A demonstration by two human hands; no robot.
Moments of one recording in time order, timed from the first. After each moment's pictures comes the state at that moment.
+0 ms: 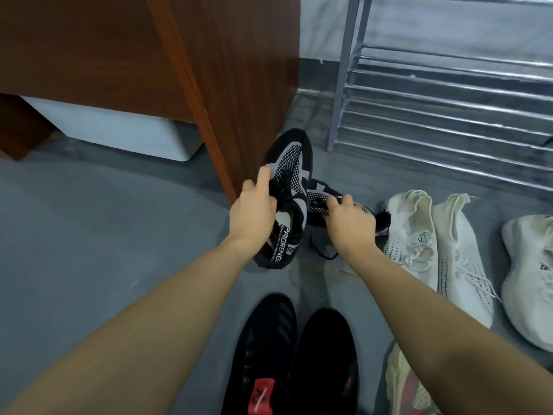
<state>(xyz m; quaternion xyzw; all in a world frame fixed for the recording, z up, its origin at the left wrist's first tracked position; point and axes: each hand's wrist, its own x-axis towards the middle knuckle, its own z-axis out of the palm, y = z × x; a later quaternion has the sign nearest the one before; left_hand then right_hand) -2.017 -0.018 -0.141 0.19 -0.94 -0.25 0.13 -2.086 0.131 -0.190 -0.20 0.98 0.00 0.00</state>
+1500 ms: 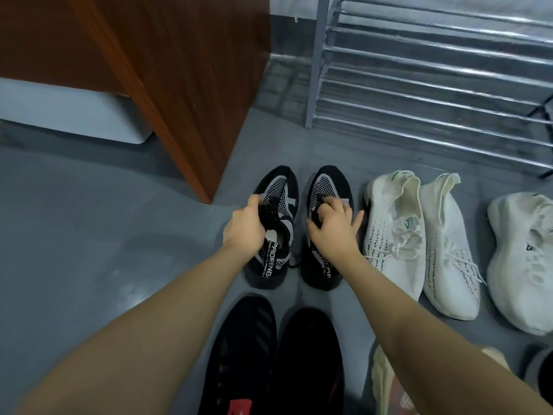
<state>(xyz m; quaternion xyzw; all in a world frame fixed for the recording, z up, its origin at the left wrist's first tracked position) -2.043 -0.009 -0.232 0.23 -0.92 -0.31 -0.08 -2.094 0.151 -0.251 -0.09 0.96 -0.25 0.12</state>
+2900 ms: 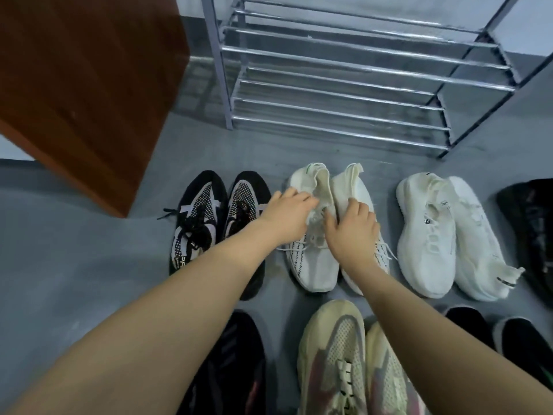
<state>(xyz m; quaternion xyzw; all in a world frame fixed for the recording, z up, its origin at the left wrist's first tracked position) -2.120 0.166 -0.210 -0.19 -0.97 -0.11 -0.12 -2.106 0.305 -0.243 0.08 0.98 -0.16 -0.01</state>
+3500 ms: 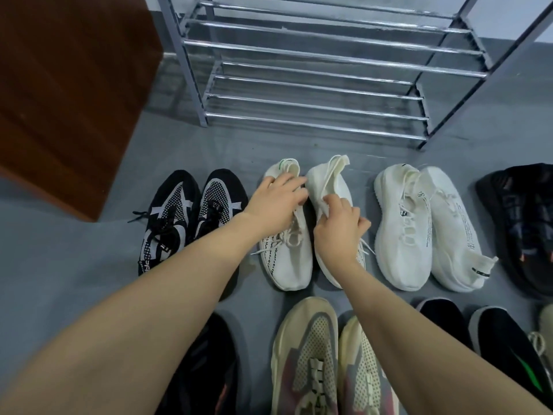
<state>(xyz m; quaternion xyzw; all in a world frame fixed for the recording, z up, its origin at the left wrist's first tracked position) -2.138 0.191 -0.220 -0.23 -0.97 -0.07 -0.03 -2.106 0.324 -0.241 0.09 0.97 -0.21 -0.07</state>
